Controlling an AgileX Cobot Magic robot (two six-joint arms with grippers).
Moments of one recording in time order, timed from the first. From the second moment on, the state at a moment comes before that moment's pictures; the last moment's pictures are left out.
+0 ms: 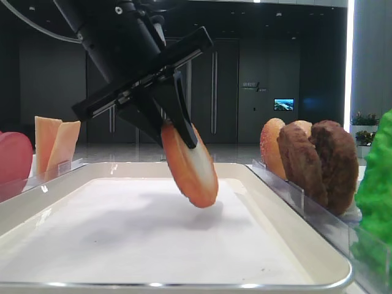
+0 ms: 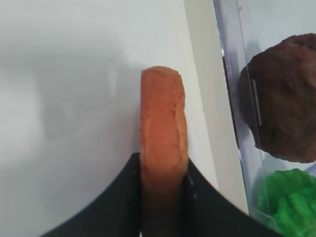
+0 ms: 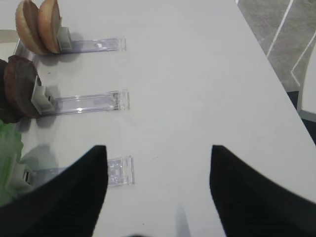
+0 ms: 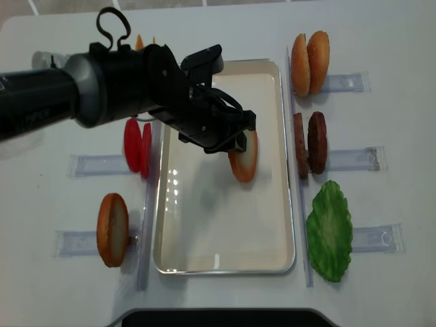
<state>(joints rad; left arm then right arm) -0.63 1.83 -1.11 -0.59 0.46 0.00 -0.09 -0.01 -0.51 0.05 1.14 -0.05</state>
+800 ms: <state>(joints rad) -0.57 1.85 -1.11 -0.47 0.61 -0.04 -0.09 -0.01 -0.51 0.05 1.14 -0.05</state>
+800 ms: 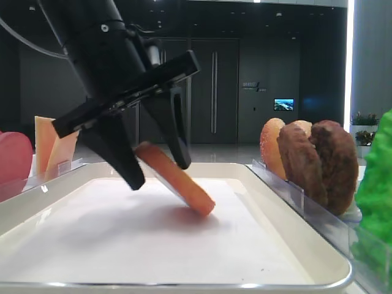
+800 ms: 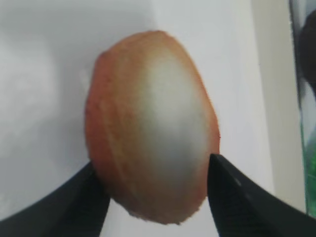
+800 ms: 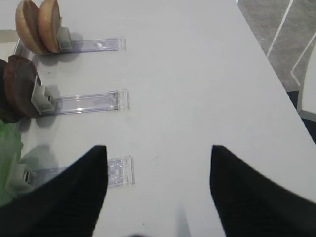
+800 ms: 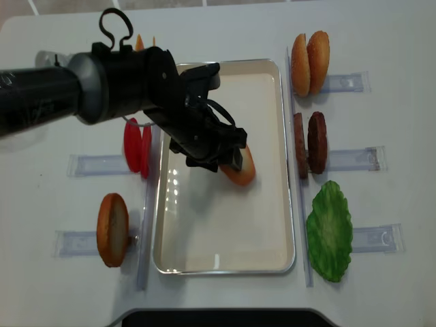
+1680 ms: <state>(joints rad) -0.48 1.62 -1.44 0.11 1.22 -0.39 -0.09 -0.01 -0.51 0.05 1.14 -0.05</state>
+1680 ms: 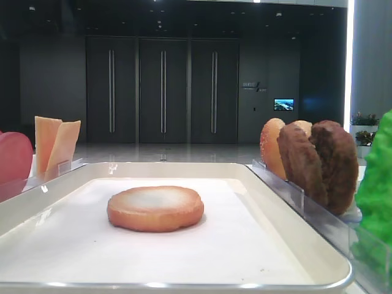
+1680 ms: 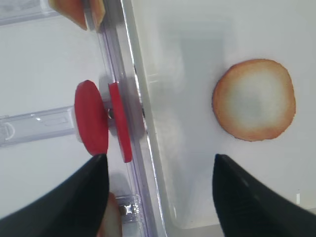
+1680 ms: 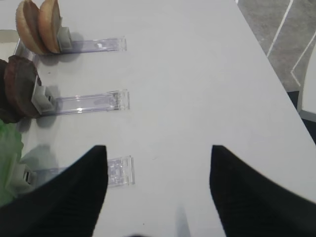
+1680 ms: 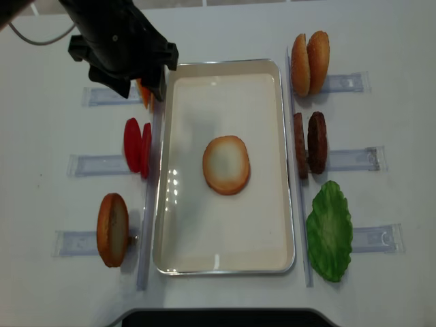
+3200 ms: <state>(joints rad) 0.04 0.37 -0.48 0.06 1.10 -0.06 -0.09 -0.01 -0.51 0.05 1.14 -0.05</state>
